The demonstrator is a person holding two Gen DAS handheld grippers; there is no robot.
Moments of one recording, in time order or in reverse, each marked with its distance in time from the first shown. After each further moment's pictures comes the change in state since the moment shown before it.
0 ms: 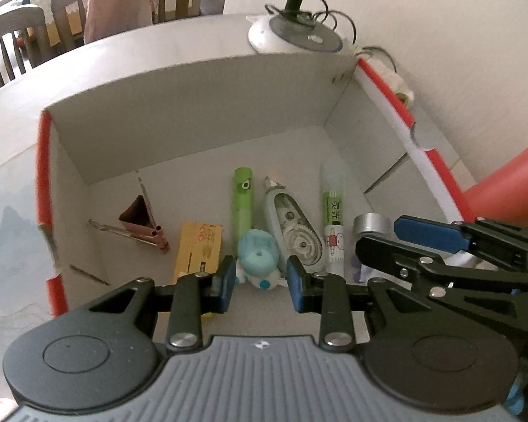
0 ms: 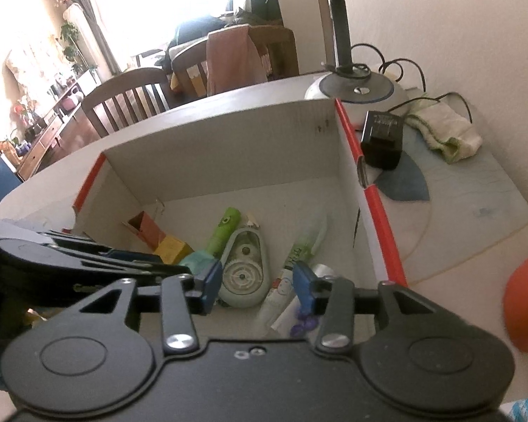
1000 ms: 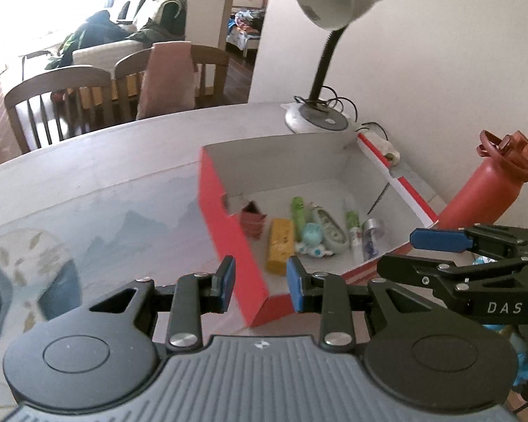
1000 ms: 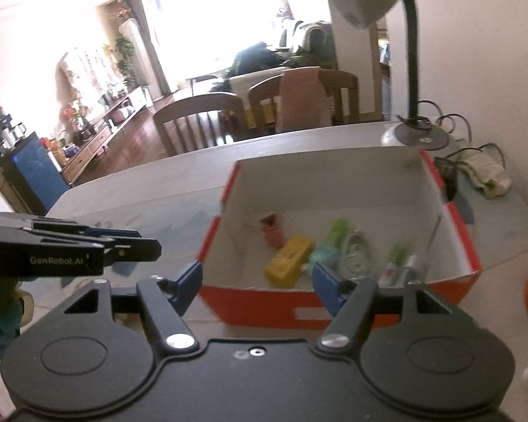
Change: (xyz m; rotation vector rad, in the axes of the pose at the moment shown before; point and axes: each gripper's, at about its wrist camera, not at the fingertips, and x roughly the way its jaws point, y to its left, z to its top) left arm -0.157 0.068 -0.096 0.001 -0.290 0.035; right arm -0.078 0.120 -0.044 -0.109 -0.119 0.114
